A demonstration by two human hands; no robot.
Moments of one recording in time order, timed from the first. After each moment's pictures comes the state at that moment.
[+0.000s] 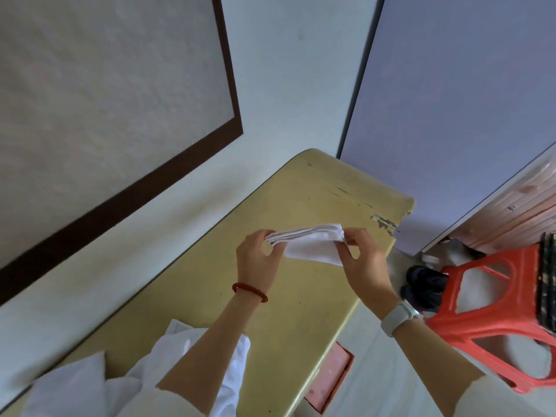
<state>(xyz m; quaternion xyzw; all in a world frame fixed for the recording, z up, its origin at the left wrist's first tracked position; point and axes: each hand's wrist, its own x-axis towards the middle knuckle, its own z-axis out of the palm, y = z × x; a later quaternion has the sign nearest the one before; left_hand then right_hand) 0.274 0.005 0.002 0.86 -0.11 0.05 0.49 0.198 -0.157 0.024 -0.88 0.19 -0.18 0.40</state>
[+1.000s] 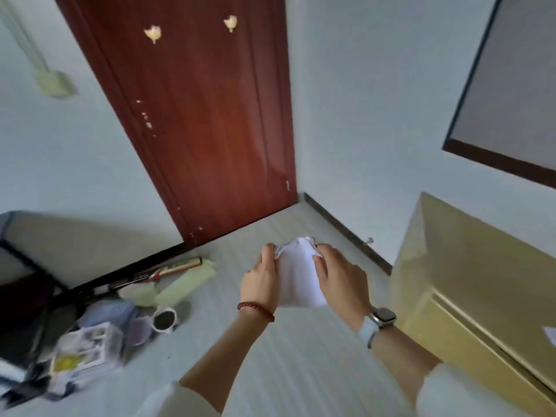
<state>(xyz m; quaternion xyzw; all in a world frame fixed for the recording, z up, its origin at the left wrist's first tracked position) -0.603 0.318 0.149 0.69 0.66 0.27 0.13 -0.454 0.305 0.147 -0.64 -0.70 0.02 0.30</state>
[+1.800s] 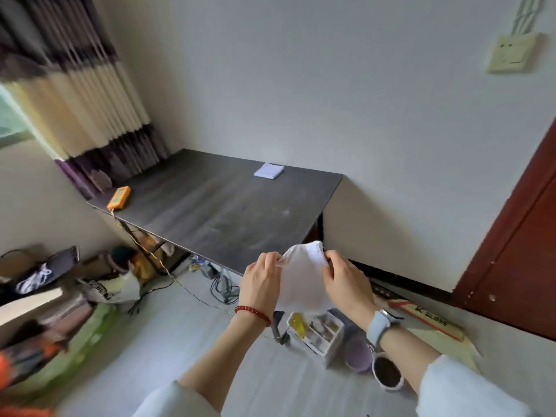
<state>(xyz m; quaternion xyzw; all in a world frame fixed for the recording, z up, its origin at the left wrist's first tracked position) -1.377 0.278 0.143 0.39 0.87 0.22 -0.19 -1.286 0.416 0.135 -0.25 -0.91 0.27 0.17</state>
